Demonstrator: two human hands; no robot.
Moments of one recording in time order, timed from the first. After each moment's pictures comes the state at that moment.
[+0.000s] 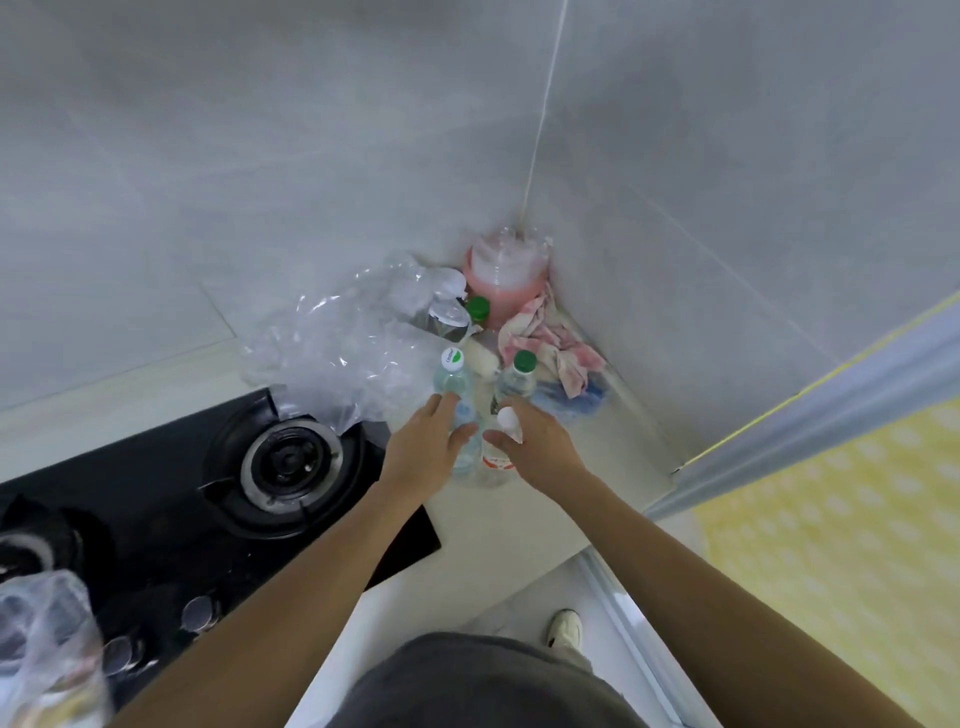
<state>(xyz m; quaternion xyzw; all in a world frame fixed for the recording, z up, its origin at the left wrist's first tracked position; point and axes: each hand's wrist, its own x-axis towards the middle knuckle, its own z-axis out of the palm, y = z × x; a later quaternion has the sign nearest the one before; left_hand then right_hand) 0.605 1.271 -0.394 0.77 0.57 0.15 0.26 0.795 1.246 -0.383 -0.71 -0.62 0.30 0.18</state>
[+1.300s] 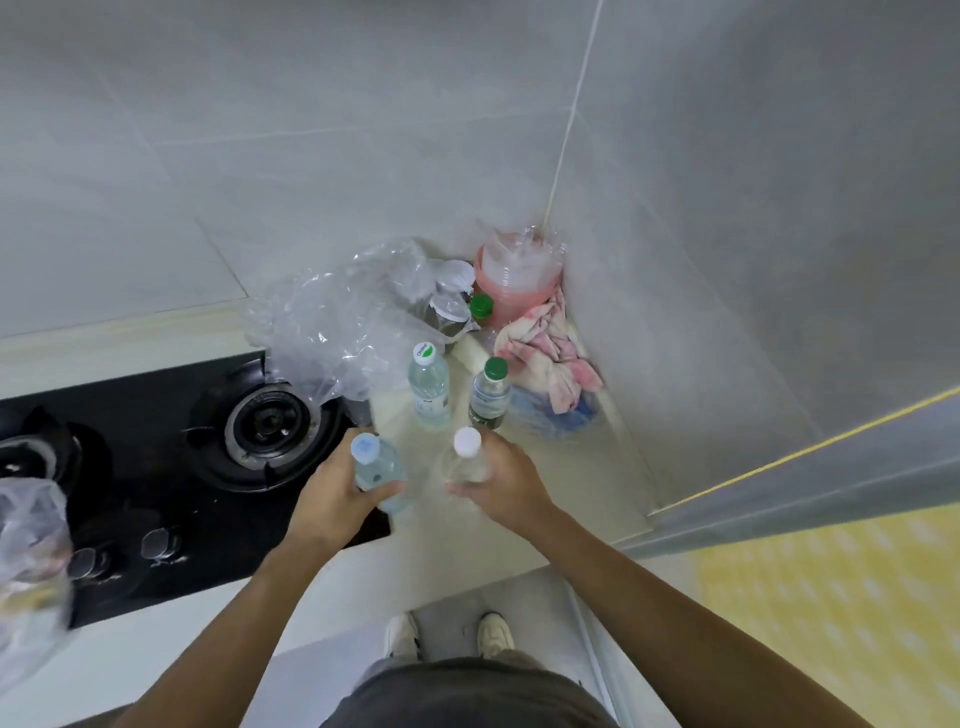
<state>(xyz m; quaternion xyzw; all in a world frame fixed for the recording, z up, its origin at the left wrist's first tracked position) 0.589 1.192 -0.410 0.57 0.69 0.26 0.36 0.841 1.237 -0.408 -0.59 -0.68 0.40 0.19</state>
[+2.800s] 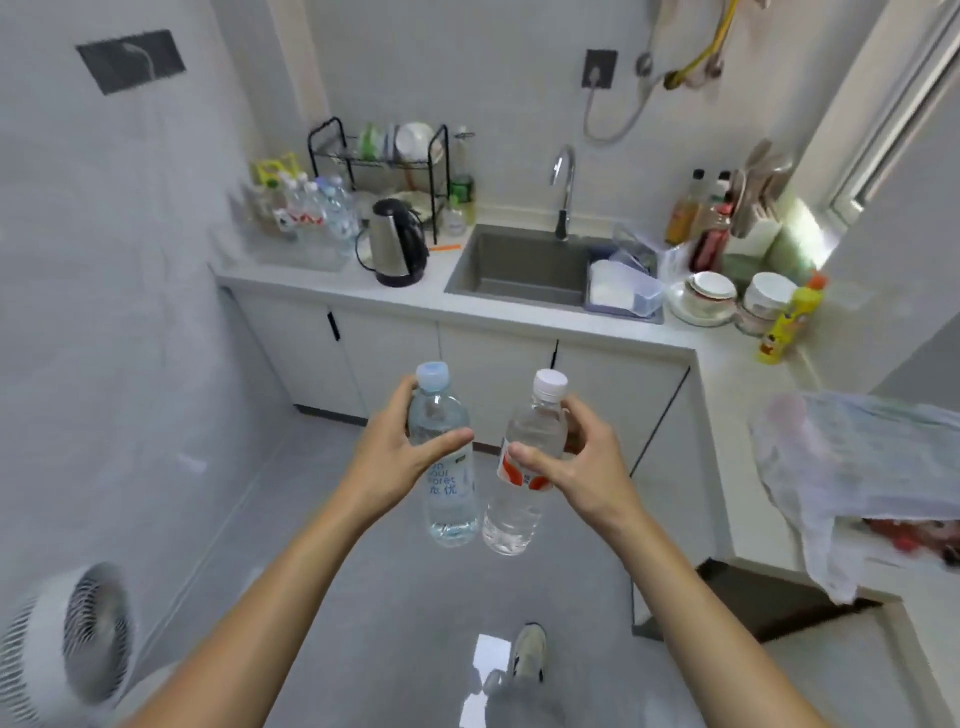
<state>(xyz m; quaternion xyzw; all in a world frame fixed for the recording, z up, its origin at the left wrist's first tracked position) 0.410 0.200 -0.245 -0.16 0.83 0.51 -0.17 0.281 0.419 -0.256 0.27 -0.75 0.59 -0.14</state>
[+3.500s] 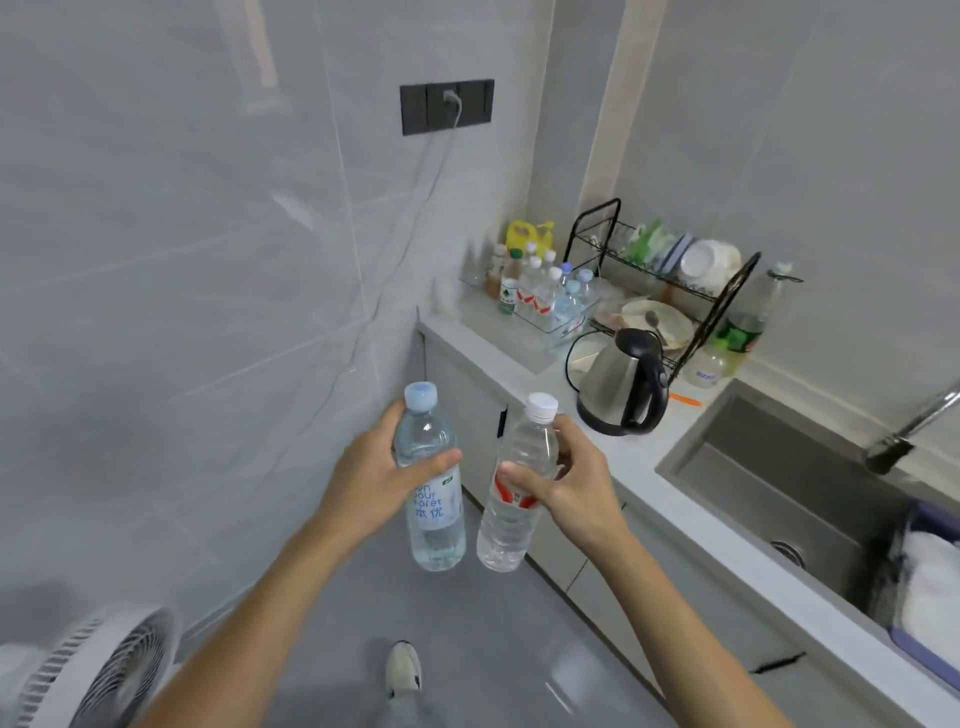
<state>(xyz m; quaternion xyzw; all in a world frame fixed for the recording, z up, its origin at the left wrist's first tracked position) 0.322 -0.185 -0.249 -0.42 0.72 0.45 -0.32 0.087 -0.078 -0.253 0.48 -0.67 0.49 -0.28</state>
